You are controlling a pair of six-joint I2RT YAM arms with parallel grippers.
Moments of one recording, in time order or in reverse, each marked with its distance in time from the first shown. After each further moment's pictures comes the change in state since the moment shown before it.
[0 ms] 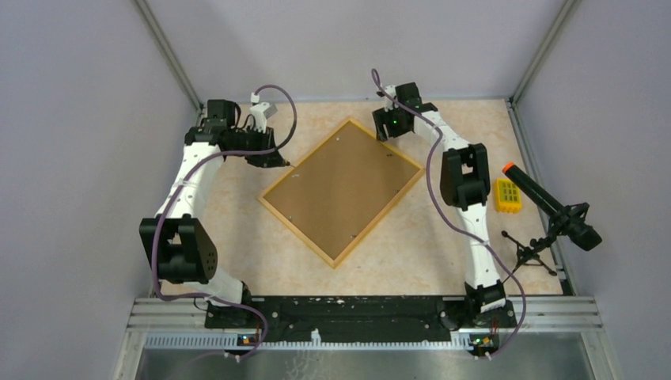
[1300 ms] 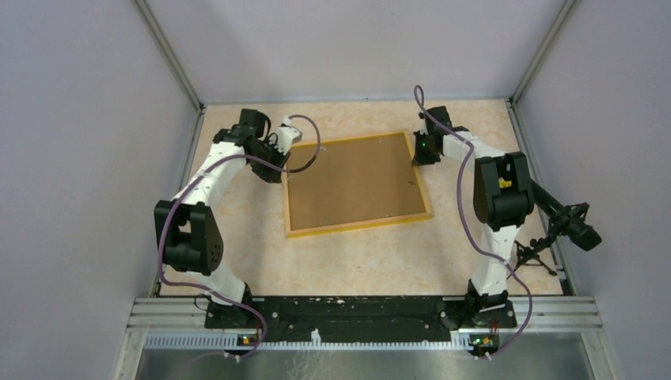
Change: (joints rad) left arm -0.145 0.080 -0.054 -0.040 -0.438 0.285; right arm -0.093 -0.443 -0.708 0.117 0.156 0.335
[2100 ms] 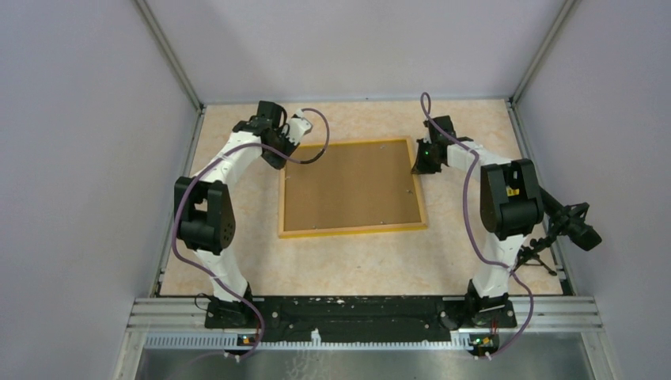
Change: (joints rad) left arm -0.061 0.187 0.118 0.145 -0.174 0.023; right arm 0.000 -0.108 -0.174 0.073 -0.042 0.098
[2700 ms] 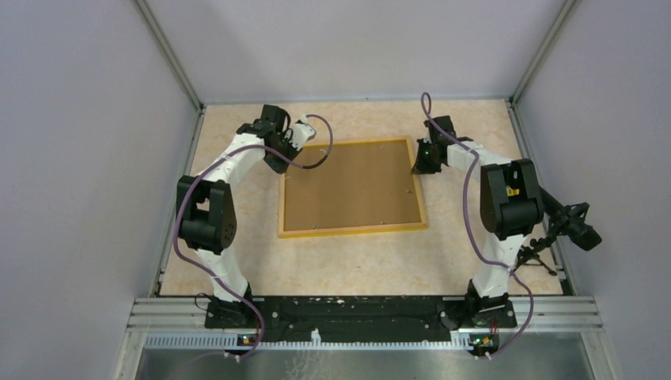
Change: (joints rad) left arm -0.017 0.008 -0.027 -0.010 0.002 0.029; right arm 0.000 0.000 0.000 0.000 0.000 0.008
